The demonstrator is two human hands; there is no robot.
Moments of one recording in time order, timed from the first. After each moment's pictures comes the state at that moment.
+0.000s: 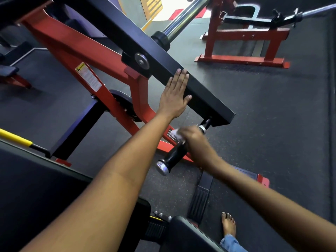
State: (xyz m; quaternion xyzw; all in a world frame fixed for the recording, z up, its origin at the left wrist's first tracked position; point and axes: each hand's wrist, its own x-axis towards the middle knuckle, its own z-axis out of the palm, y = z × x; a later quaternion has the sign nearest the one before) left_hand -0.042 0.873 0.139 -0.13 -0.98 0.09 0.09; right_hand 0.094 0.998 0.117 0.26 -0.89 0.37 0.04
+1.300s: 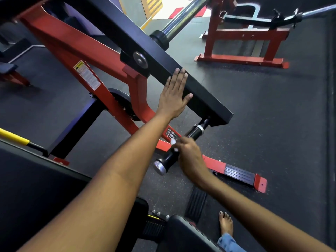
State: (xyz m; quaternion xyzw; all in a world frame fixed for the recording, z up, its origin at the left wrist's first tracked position) left_hand -0.041 0.875 0.138 -0.13 -0.98 0.07 0.11; right_hand 0.130 0.980 0.103 0.20 -0.90 0.39 0.04
